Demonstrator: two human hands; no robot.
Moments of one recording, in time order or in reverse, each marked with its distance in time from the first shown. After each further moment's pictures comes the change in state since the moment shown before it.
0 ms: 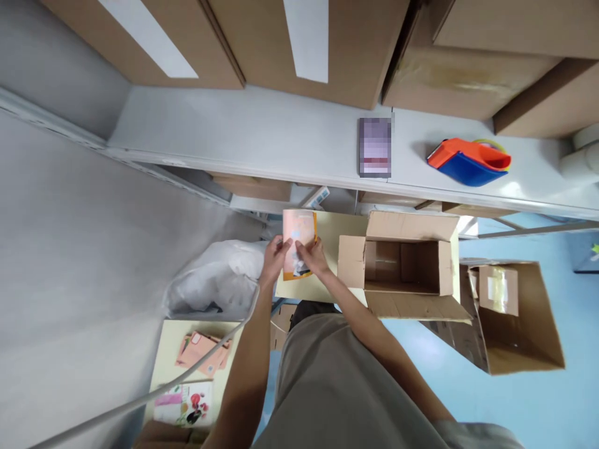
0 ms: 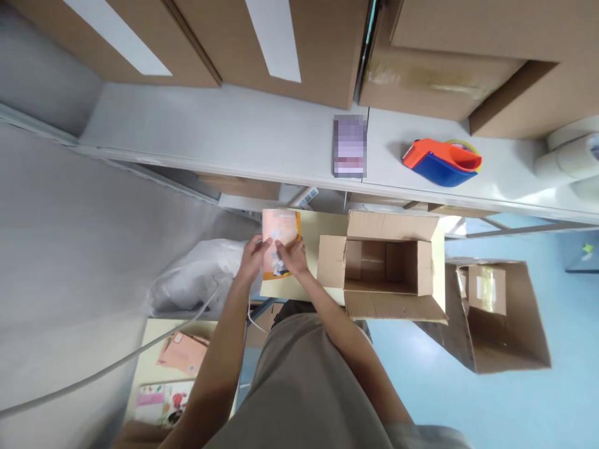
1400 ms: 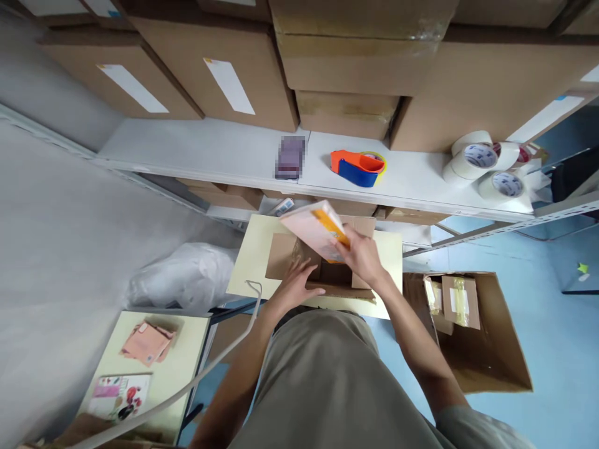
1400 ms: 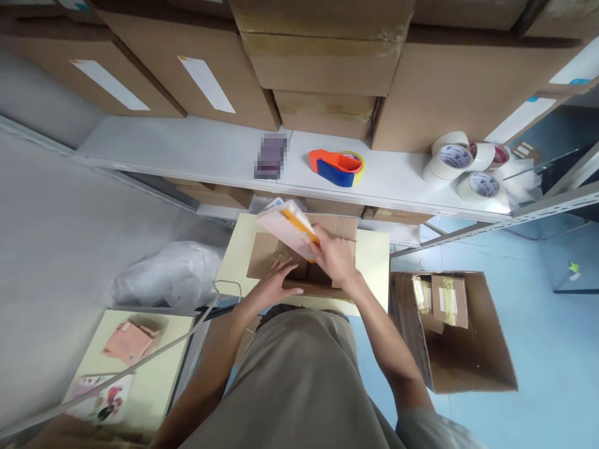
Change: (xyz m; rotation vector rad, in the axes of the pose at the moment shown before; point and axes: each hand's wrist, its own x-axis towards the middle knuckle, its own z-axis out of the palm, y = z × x) left_hand -0.172 0.022 0.237 1.033 -0.468 0.368; right_hand -0.153 0.063 -0.377 -0.506 0.180 -0.444
